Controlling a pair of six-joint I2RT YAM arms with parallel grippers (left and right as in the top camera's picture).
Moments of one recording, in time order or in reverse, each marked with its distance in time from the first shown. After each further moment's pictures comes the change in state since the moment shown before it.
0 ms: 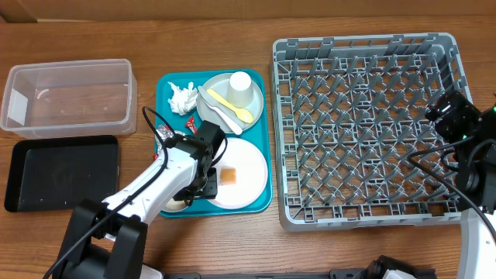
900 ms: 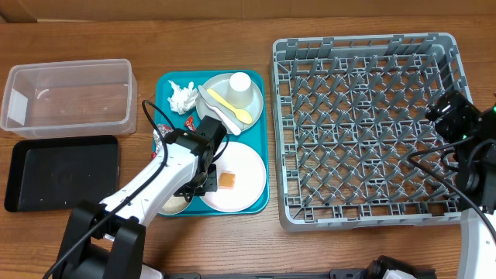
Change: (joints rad) left arm -0.005 0.000 0.059 -0.060 -0.031 -0.003; right arm 0.000 0.000 0.000 0.000 0.000 -0.001
